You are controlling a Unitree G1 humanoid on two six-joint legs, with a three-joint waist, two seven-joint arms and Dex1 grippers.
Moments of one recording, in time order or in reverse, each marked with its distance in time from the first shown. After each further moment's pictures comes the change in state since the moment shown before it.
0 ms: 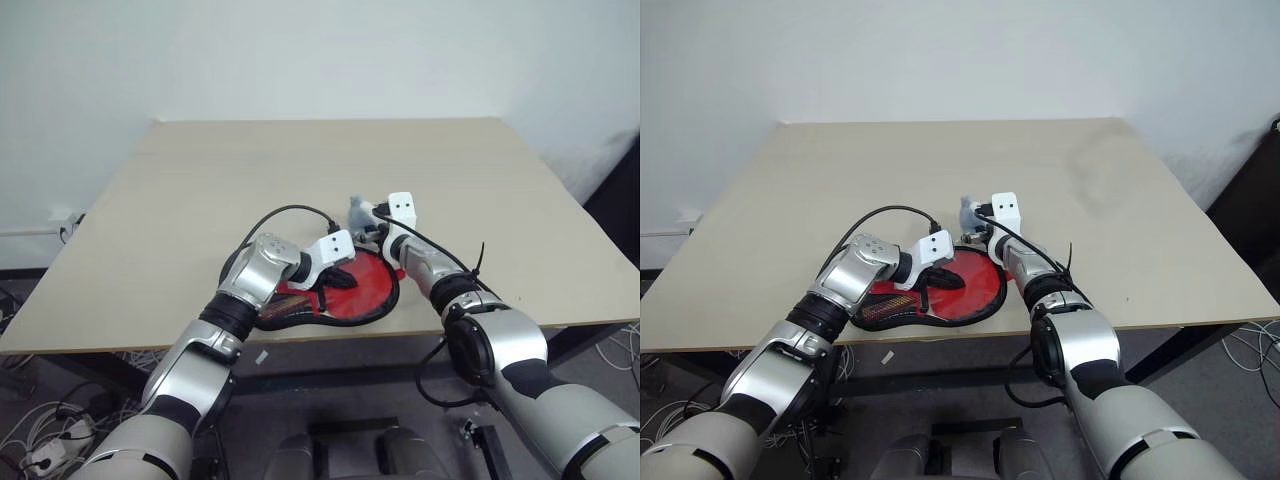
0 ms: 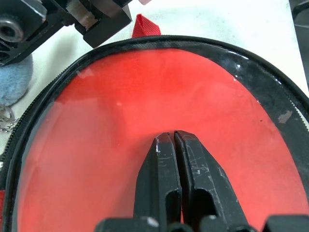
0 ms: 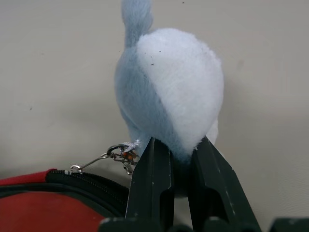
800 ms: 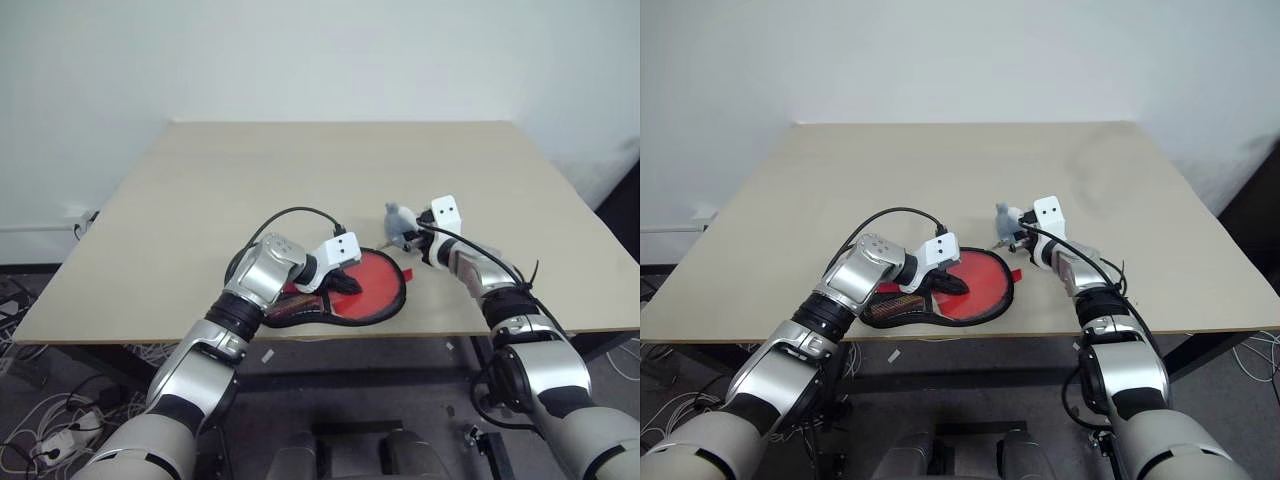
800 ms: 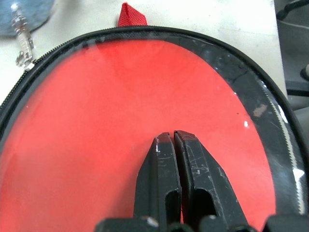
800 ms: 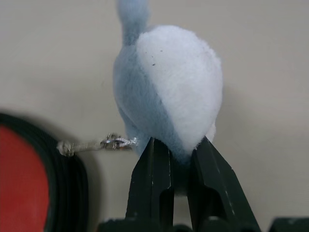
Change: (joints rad) left arm -0.002 -0.024 -0.008 -0.029 -0.004 0.104 -0.045; right arm 0.289 -0.276 0.172 -0.474 -0.023 0.157 0.265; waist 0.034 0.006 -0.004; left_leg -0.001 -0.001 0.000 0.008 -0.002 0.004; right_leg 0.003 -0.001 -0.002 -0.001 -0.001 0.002
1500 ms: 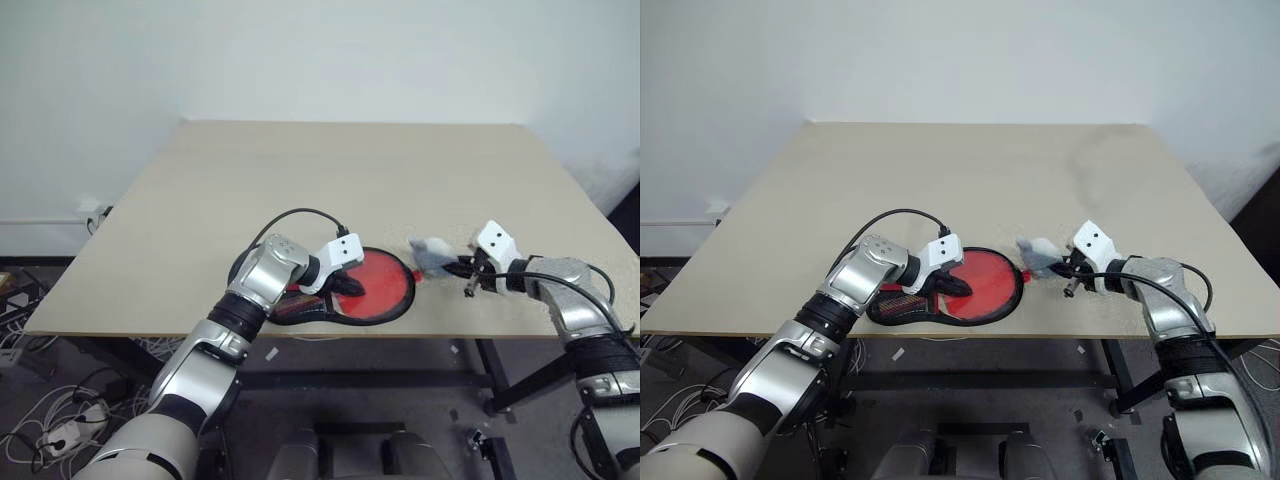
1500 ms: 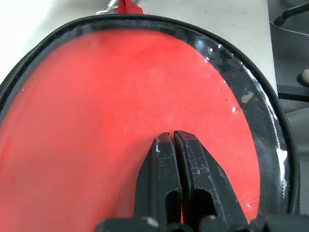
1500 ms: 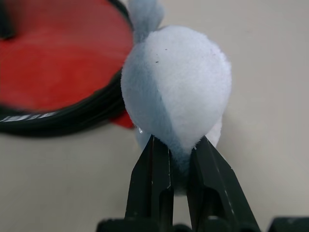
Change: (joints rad) left arm -0.003 -0.011 -0.005 0.005 -0.004 0.000 -0.002; right arm 0.338 -0.381 0.091 -0.551 0.063 0.001 0.405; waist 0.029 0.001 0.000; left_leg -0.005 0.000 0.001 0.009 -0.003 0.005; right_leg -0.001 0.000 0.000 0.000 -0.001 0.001
